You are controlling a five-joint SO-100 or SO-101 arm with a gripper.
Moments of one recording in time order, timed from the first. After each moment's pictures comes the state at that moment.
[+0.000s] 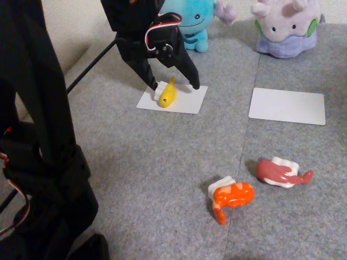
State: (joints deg) arm 6.9 74.9 93.3 57.1 79.9
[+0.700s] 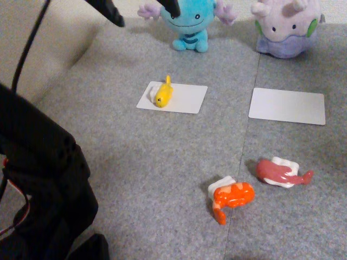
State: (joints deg) arm 7.8 116.5 93.3 86.7 76.4
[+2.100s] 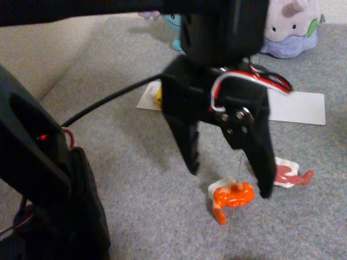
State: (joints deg) arm 58.8 104.2 113.6 86.0 43.9
